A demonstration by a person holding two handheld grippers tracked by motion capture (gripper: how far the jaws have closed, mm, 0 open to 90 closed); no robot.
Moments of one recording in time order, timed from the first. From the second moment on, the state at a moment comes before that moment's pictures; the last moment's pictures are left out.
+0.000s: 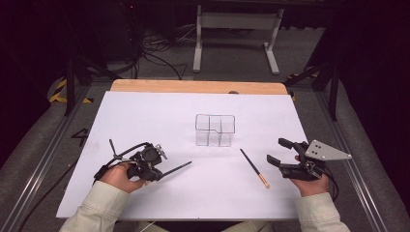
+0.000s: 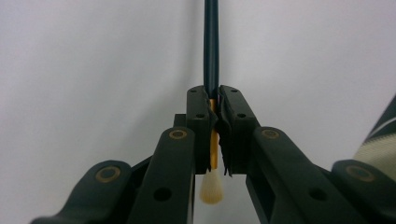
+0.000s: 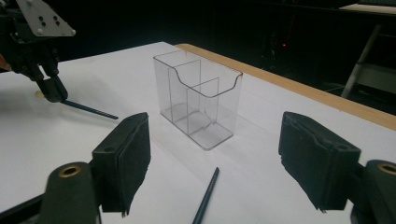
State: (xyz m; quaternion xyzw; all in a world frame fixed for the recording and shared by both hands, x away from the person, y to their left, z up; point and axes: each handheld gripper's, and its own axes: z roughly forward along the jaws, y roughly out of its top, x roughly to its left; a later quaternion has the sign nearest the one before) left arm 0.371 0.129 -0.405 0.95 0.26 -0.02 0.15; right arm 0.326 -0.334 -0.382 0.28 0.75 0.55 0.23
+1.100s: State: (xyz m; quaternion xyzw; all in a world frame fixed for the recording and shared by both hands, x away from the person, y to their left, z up) left arm 0.367 0.066 -0.353 0.97 0.12 -0.02 0.20; right arm 0.332 -0.302 -0.345 0.21 0.80 0.54 0.17
